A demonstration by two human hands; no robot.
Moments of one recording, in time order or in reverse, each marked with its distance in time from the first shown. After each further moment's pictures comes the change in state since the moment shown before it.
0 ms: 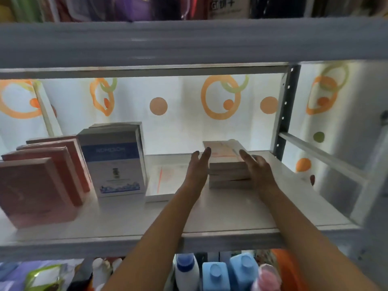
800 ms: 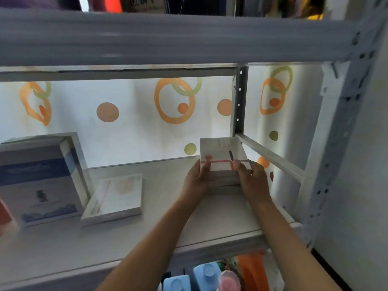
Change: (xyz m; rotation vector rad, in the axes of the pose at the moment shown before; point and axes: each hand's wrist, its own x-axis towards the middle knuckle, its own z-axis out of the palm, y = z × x) left_hand 0.022 -0.033 0.117 0.125 -0.155 0.344; right_hand 0.007 0.035 -0.089 -0.036 0.236 -0.197
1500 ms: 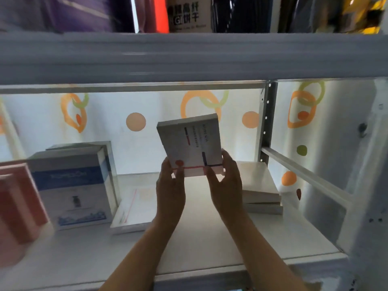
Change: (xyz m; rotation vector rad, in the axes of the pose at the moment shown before) left_hand -0.021 0.019 -0.104 0.198 0.494 0.298; right_hand -0.032 -0.055 0.115 -0.008 0.006 -0.383
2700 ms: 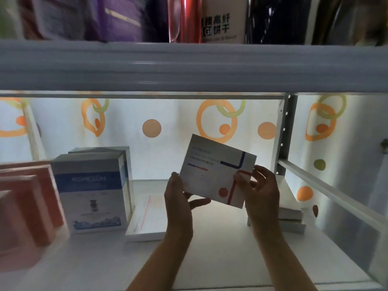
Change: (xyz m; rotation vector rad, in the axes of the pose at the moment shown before) left_hand -0.004 0.026 -0.021 -0.662 0.092 -0.530; right_hand 0.010 0.007 -0.020 0.476 0.075 0.248
